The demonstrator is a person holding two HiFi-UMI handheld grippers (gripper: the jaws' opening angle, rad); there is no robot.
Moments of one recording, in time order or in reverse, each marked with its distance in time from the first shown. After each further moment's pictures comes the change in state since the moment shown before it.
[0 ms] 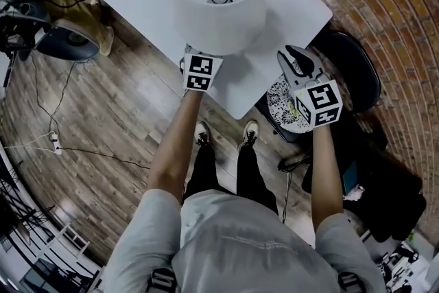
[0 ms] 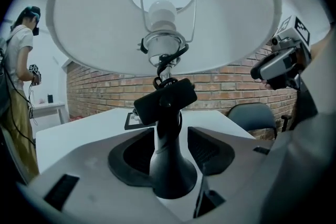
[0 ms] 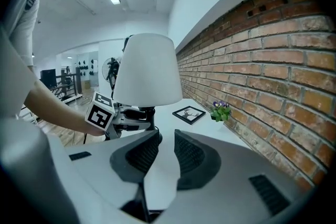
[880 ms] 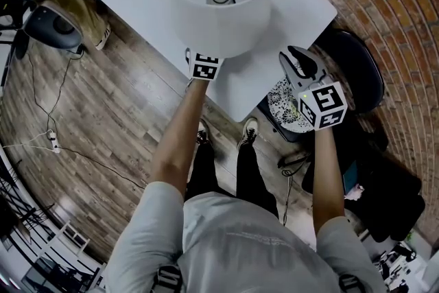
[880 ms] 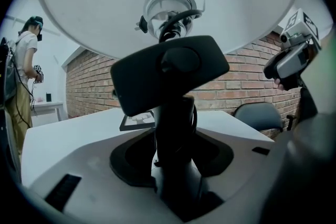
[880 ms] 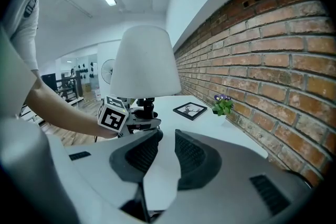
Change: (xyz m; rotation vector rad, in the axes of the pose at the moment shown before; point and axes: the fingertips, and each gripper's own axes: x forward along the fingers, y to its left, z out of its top) left arm 0.040 0.010 -0.004 -0.009 -0.033 0.022; right arm 0.013 -0.002 -0.017 0.043 0.009 0.026
